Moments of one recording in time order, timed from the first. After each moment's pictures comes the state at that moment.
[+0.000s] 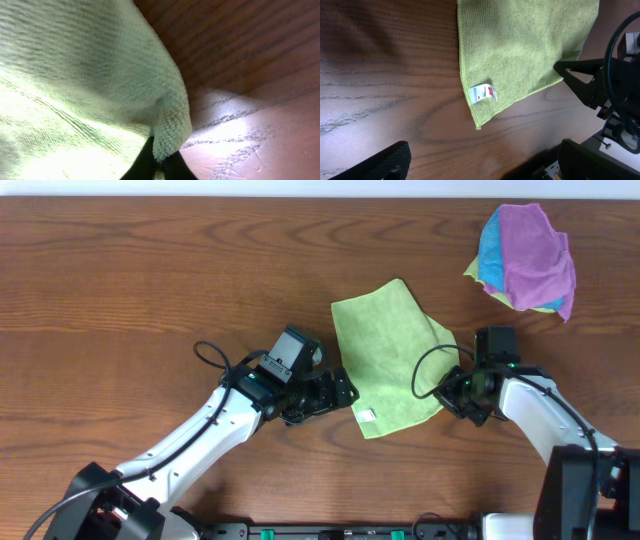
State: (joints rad) left arm -0.62 1.48 0.89 -0.47 0.45 -0.90; right arm -0.02 1.55 0.74 -0.59 -0.19 0.68
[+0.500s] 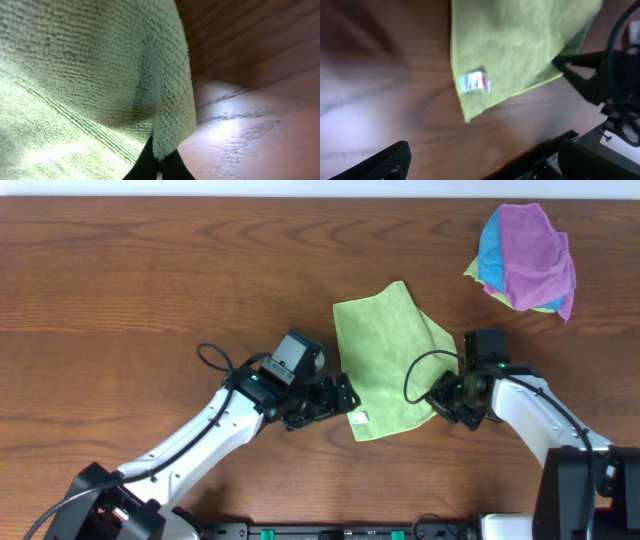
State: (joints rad) left arm -0.65 1.49 0.89 -0.52 0.48 -0.91; right arm 0.04 1.55 0.74 -0.63 -0.19 0.70
